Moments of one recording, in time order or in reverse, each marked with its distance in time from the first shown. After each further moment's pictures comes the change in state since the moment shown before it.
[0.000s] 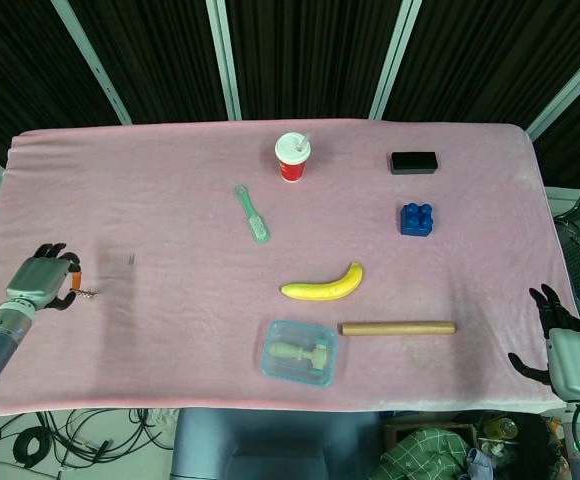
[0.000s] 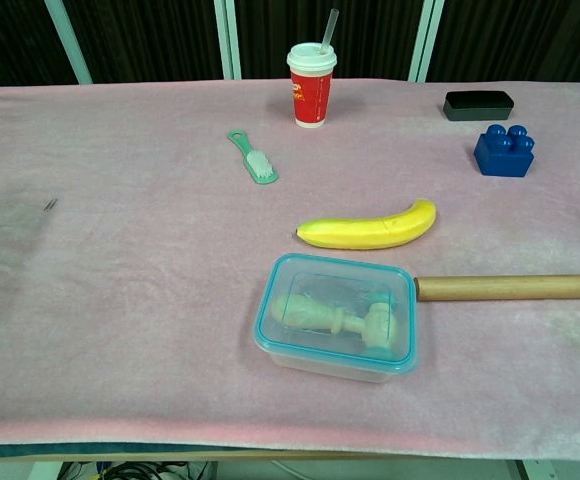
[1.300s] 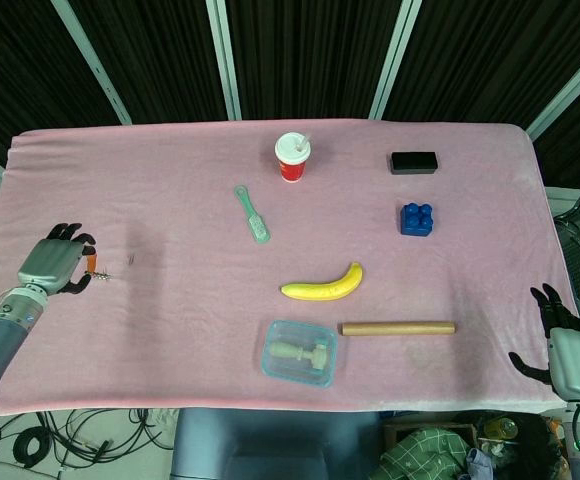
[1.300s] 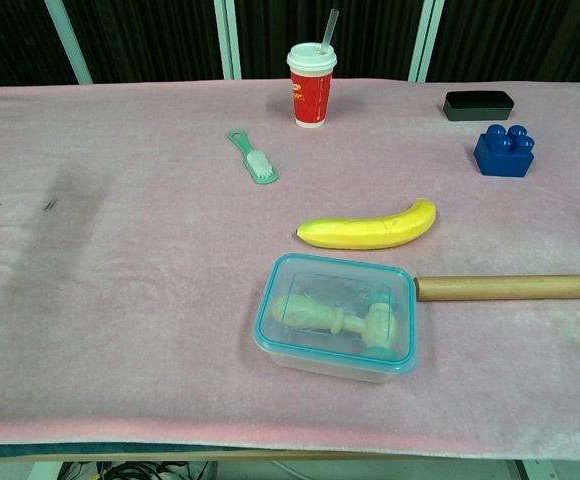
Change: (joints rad) left arm -0.048 0.057 -0.059 -0.119 -0.017 0.037 0.048; right arm -0.001 -0.001 0.003 -0.003 0.005 0.003 -0.004
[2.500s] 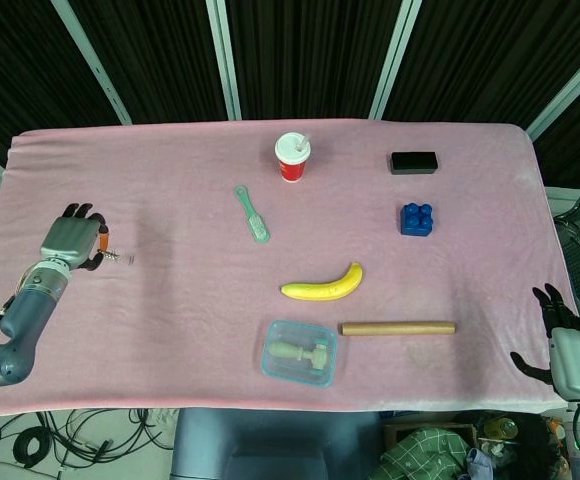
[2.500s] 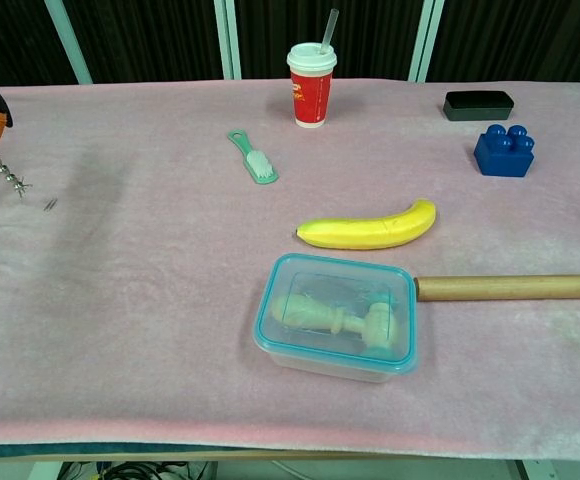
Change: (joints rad) left arm -0.147 -0.118 -0.002 0.141 -0.271 -0.055 0.199; right arm 0.000 -0.001 0.003 -0.001 0.010 0.001 -0.010
